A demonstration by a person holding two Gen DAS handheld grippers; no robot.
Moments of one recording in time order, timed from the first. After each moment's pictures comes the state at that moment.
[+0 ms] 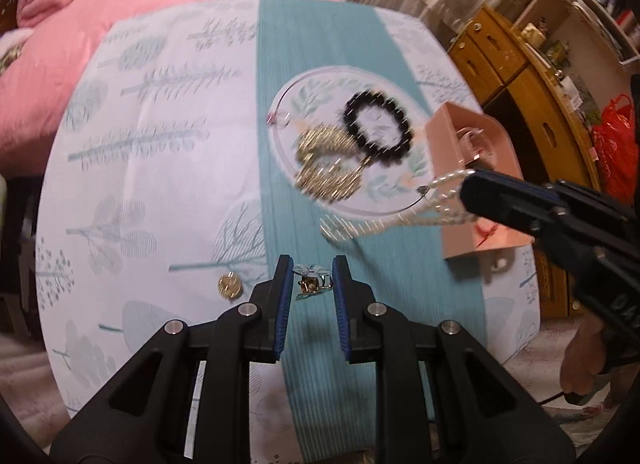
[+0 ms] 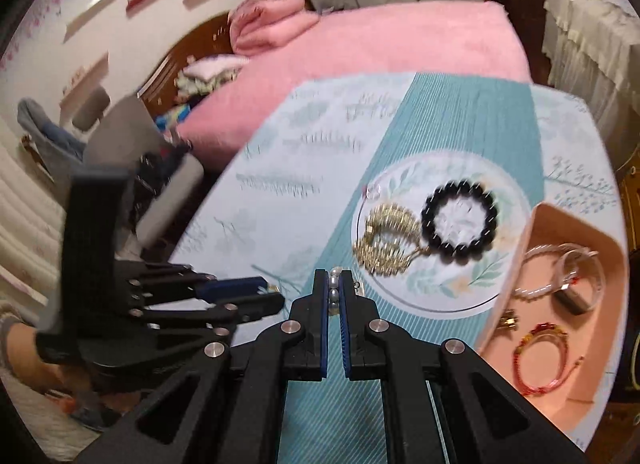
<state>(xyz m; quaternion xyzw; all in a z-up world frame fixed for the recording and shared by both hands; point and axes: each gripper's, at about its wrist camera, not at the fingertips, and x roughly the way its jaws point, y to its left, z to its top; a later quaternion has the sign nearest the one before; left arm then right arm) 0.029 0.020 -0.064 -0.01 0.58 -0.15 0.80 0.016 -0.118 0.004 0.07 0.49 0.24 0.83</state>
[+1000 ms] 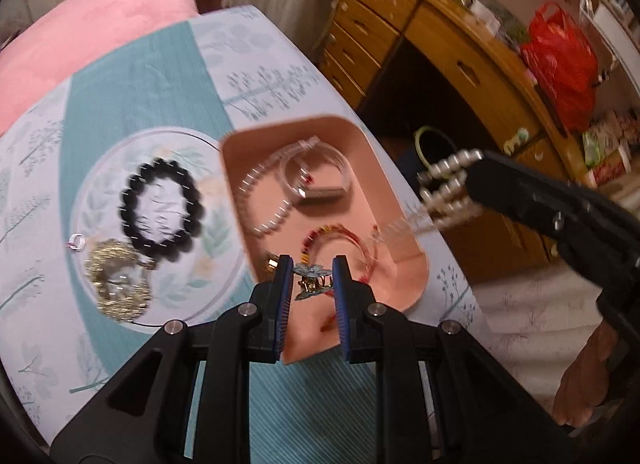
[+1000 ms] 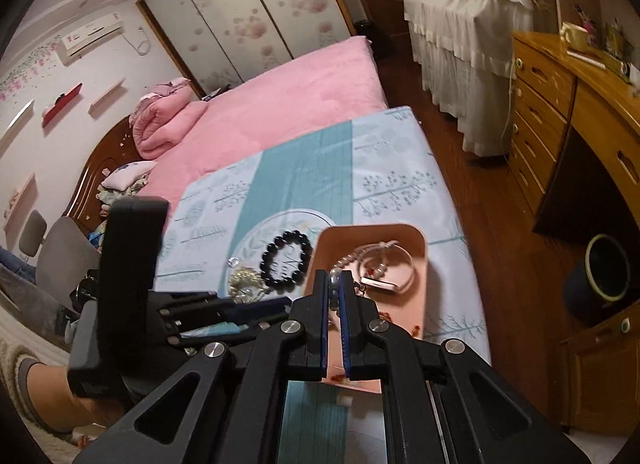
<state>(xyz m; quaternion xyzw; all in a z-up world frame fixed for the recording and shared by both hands) 0.052 -0.192 -0.071 0.09 0.57 -0.31 0.75 -0.039 -0.307 0.046 0.16 0.44 0.04 0.88</state>
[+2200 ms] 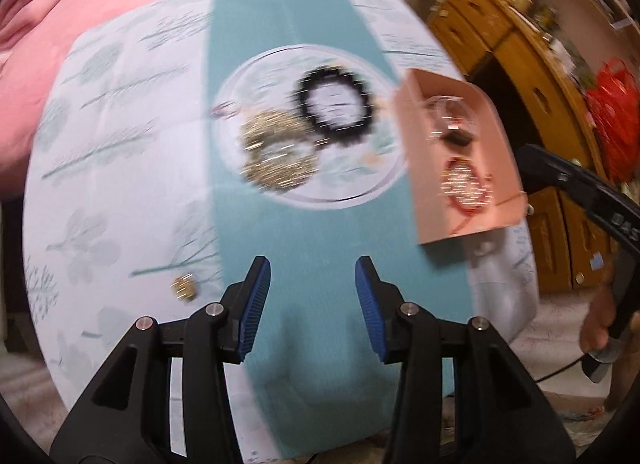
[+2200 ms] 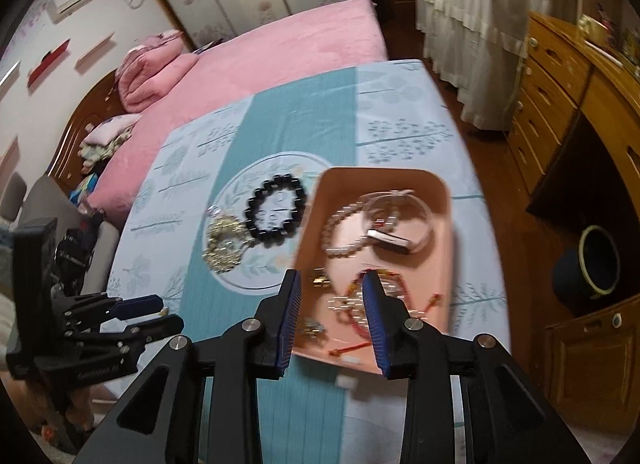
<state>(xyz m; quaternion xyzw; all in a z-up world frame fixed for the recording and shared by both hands) 0.032 -0.018 -0.076 0.03 0.61 -0.16 0.77 -0.012 -0.250 -0.009 0.11 0.51 0.06 0.85</state>
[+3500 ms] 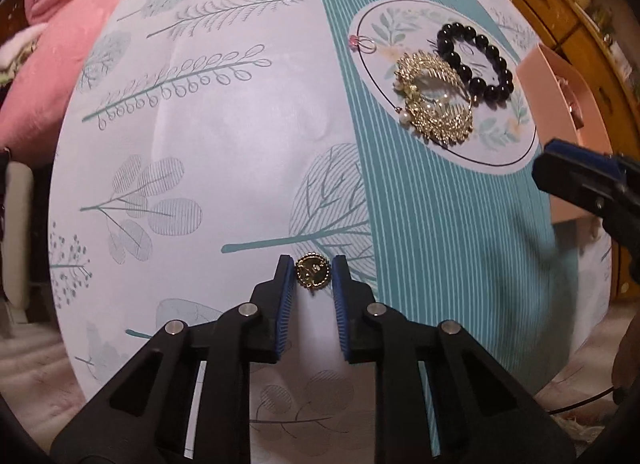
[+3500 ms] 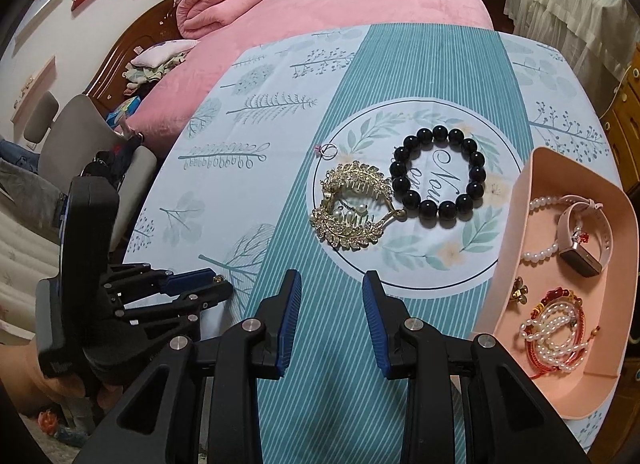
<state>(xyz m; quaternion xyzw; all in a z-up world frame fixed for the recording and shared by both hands) 0.046 0.051 -0.146 0.06 0.64 -0.09 0.76 0.033 -0.097 -0.071 0.05 0.57 0.17 0.80</state>
